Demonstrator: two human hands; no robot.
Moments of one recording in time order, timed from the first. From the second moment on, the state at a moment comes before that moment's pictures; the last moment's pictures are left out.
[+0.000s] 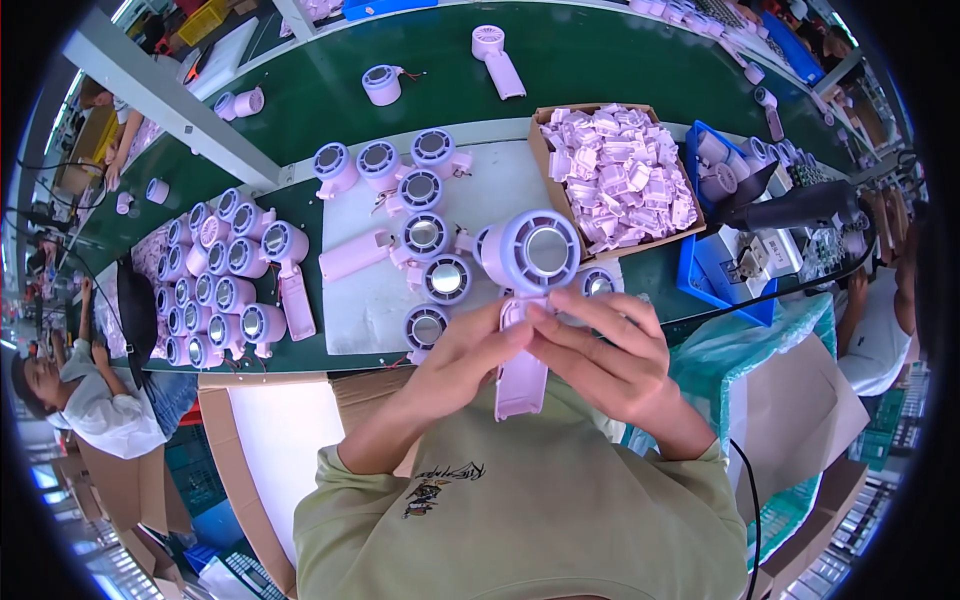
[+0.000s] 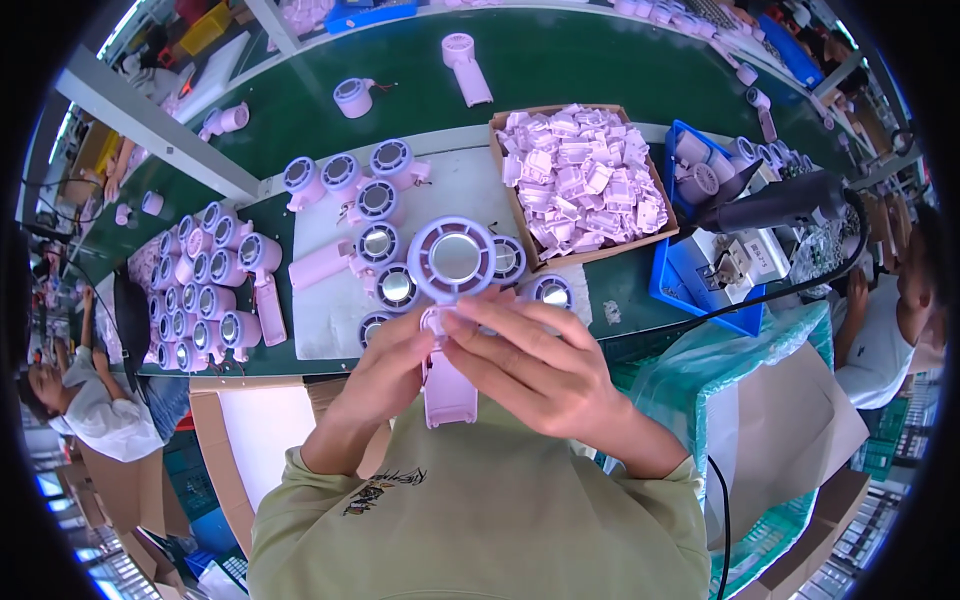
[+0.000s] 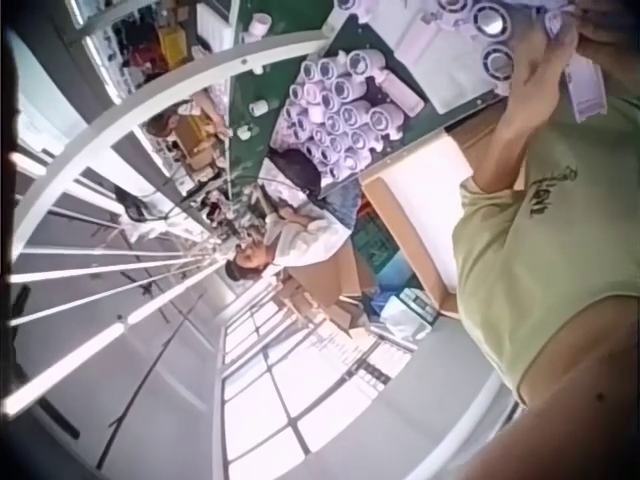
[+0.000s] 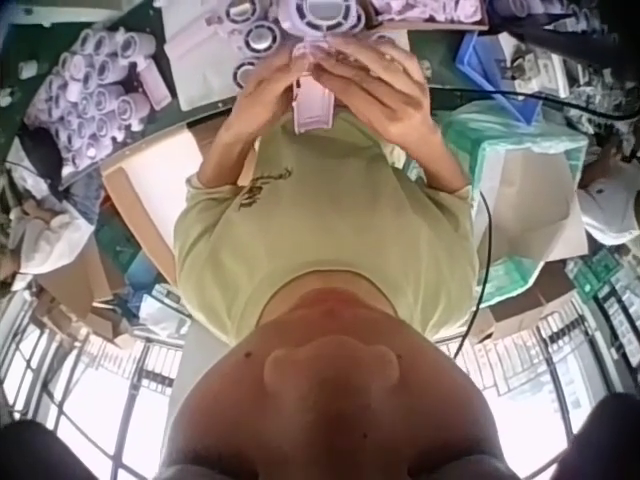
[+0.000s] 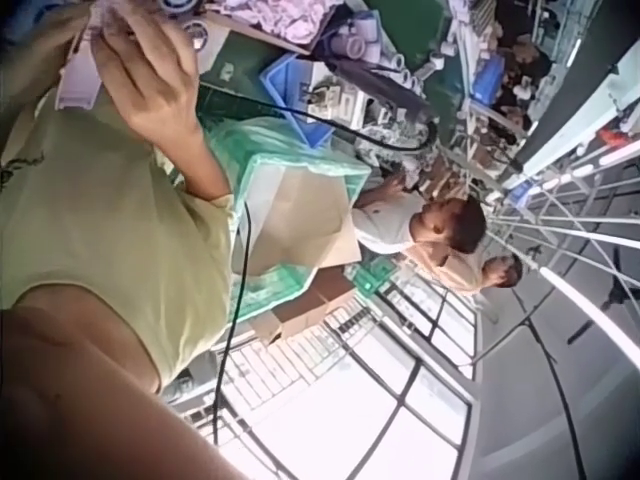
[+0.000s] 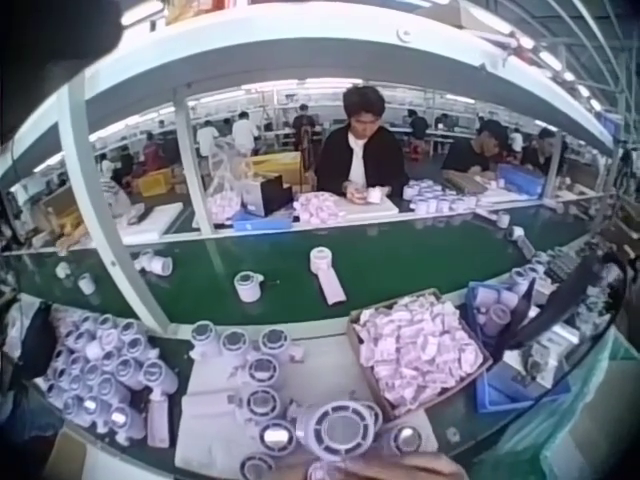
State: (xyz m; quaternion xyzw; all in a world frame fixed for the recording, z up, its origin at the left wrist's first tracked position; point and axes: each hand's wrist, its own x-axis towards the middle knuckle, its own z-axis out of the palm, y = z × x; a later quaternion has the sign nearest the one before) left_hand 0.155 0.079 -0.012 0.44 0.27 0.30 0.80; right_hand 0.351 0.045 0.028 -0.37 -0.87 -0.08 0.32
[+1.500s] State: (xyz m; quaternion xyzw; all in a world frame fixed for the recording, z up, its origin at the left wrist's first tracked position) left_hand 0.201 0.109 -0.020 0.12 0.14 0.43 0.89; right_hand 0.507 0.089 0.015 -0.52 -0.36 -0.12 0.77
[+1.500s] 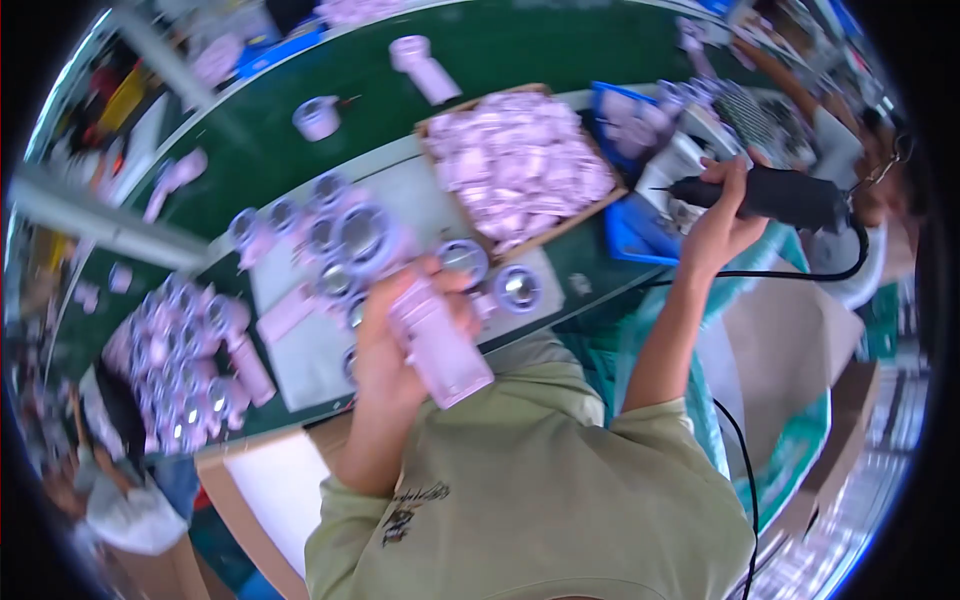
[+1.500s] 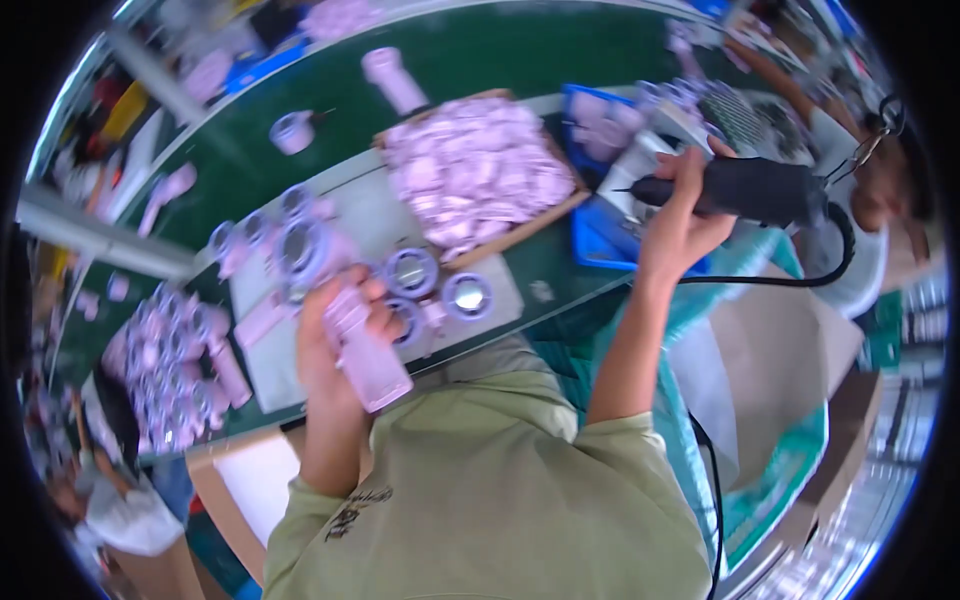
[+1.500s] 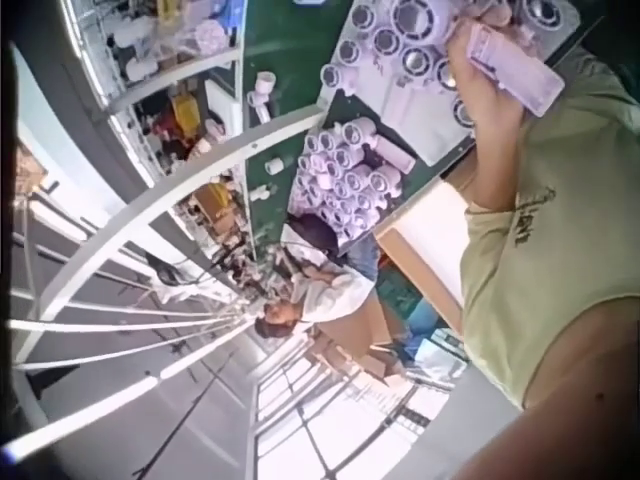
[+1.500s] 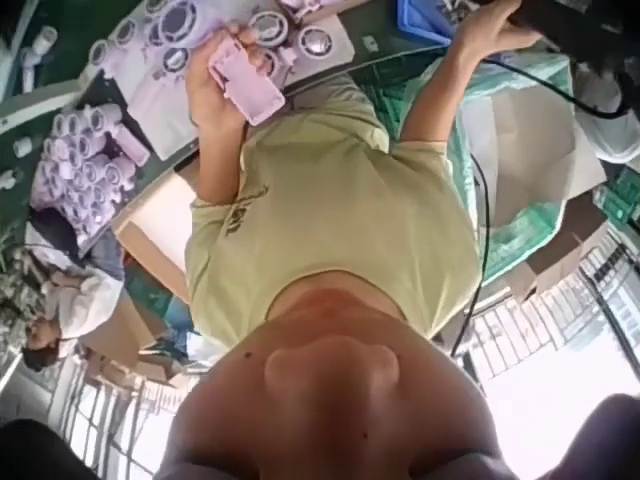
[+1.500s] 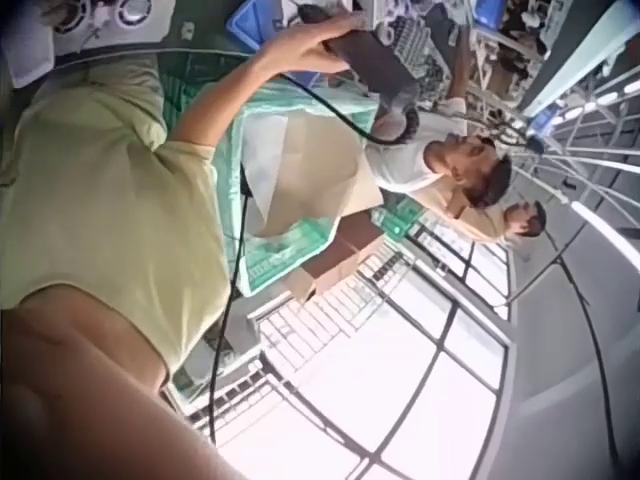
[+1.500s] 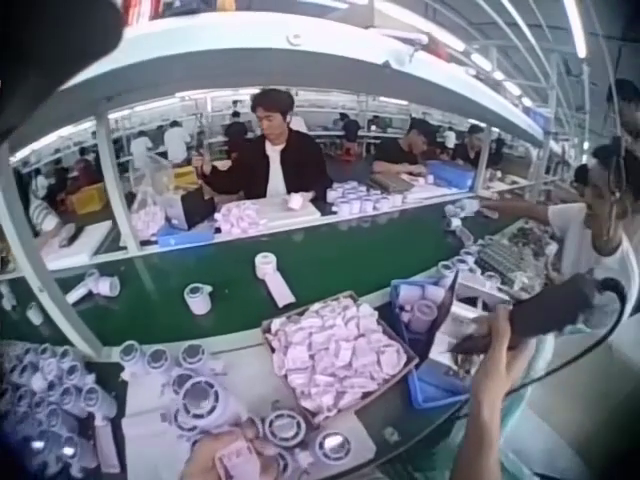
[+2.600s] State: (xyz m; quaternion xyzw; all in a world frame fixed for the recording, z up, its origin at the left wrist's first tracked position) left_hand 0.264 0.077 -0.015 0.25 0.32 0.28 0.87; right_hand 0.412 0.031 0.055 -0.17 -0.41 0.25 0.86
